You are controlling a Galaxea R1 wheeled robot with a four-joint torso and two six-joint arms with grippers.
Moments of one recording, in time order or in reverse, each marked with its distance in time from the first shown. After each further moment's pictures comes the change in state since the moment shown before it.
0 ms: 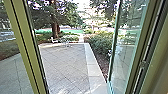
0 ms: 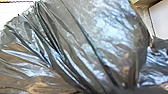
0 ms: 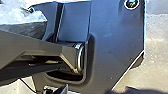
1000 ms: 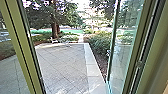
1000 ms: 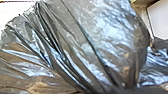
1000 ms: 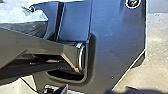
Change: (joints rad) left arm 0.000 0.000 -0.002 0.000 0.001 0.000; right arm -0.003 0.002 0.000 0.000 0.000 0.000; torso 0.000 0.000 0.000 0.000
